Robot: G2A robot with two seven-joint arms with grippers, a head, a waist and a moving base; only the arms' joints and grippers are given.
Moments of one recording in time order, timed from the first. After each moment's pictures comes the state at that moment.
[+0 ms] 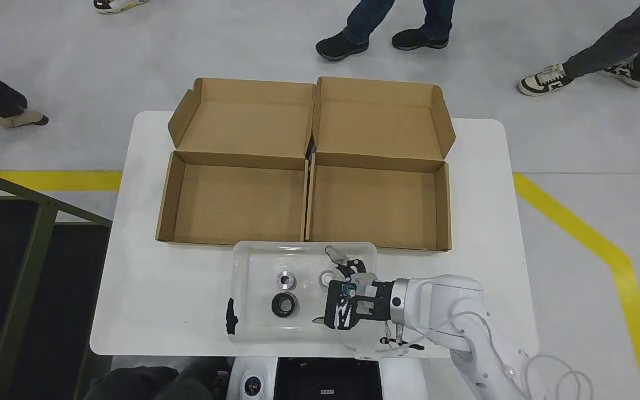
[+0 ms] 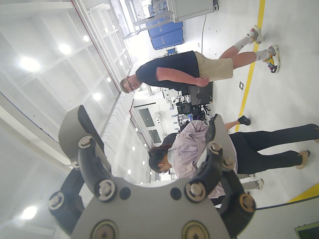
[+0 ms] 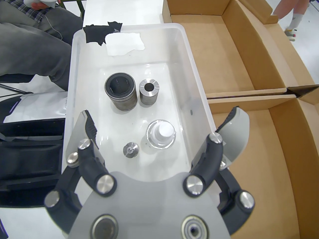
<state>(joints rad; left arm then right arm) -0.29 -0.19 -0.48 -1.38 1.96 -0.31 0.15 -1.43 -1.18 1.11 -2.04 -1.42 -0.88 0.45</state>
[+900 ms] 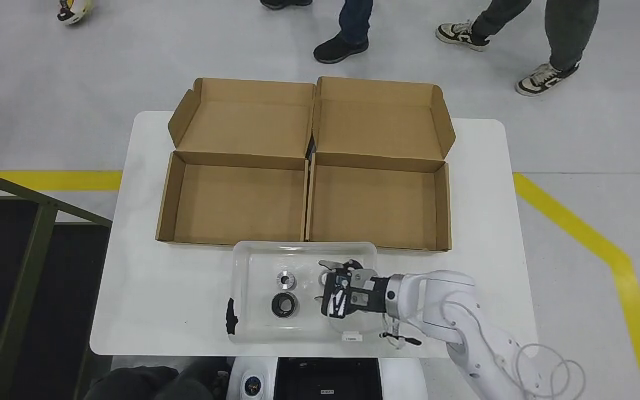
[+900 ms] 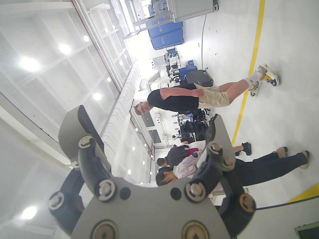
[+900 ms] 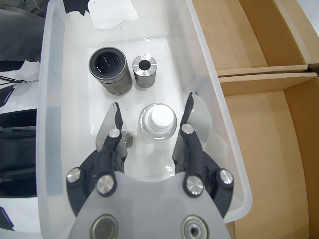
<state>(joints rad) -0.29 -0.19 -0.48 -1.38 1.96 -0.31 0.15 -1.38 -1.17 1.06 -1.97 -1.42 -0.81 0.51</state>
